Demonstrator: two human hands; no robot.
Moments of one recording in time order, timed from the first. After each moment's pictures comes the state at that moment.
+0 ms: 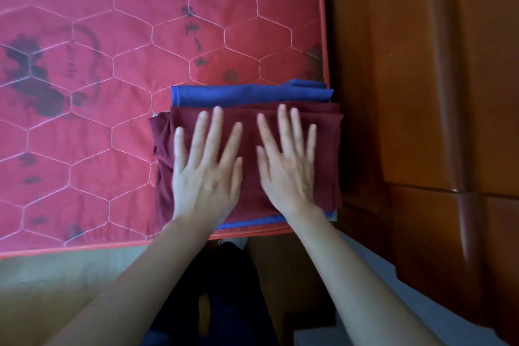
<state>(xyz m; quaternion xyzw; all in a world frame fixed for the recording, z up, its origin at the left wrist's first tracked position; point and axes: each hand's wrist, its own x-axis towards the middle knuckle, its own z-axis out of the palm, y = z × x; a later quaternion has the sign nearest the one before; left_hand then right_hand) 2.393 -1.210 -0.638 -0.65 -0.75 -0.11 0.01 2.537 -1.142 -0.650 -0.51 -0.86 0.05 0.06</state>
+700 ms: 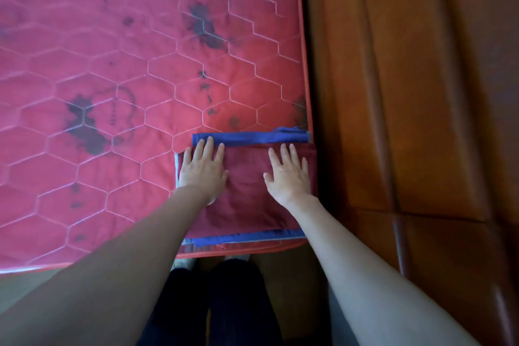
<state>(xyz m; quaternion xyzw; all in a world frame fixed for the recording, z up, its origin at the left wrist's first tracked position) 2.349 -1.149 -0.595 -0.61 -0.74 0.16 -0.23 2.531 -1.089 -0.597 -0.55 -0.78 0.22 -0.20</state>
